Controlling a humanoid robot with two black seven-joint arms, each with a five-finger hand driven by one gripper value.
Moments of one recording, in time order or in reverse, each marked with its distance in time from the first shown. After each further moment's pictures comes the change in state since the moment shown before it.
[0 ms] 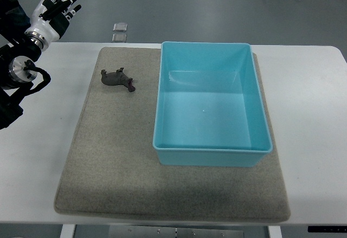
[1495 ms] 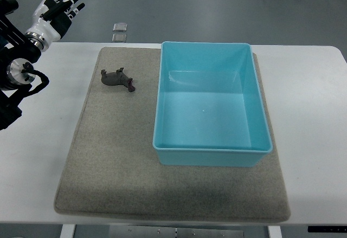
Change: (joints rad) left arm 0.004 0.003 0.002 0.009 -0.003 -0.074 -0.018; right arm 0.000 0.000 0.000 0.000 0.000 0.000 0.000
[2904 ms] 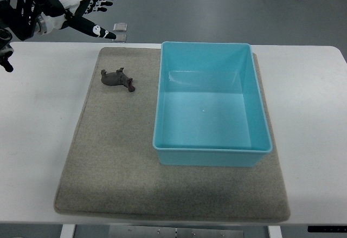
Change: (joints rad) left arm -0.108 0.178 0.061 -0.219 1.135 -0.163 -0.022; right arm 0.000 0.000 0.000 0.000 0.000 0.000 0.000
